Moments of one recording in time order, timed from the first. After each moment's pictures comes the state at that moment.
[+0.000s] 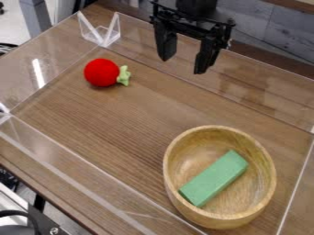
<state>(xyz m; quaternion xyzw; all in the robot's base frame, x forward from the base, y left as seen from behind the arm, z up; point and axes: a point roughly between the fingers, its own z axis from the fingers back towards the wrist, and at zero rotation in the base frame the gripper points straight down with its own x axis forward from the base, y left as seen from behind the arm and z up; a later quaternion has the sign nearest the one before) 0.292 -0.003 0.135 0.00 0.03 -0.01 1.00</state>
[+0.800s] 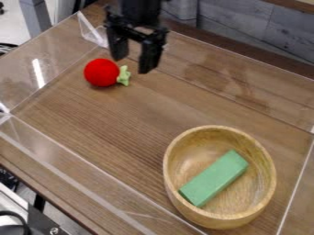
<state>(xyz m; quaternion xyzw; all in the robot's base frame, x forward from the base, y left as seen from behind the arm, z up) 0.286 0.082 0.106 0.01 0.04 -0.03 1.00</state>
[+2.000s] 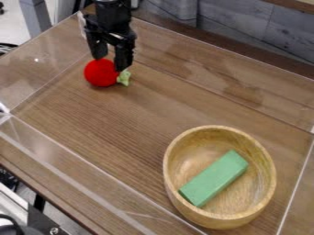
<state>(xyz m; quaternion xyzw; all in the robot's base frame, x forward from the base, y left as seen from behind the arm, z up) 0.316 0.145 0.064 0.02 0.00 -0.04 1.00</state>
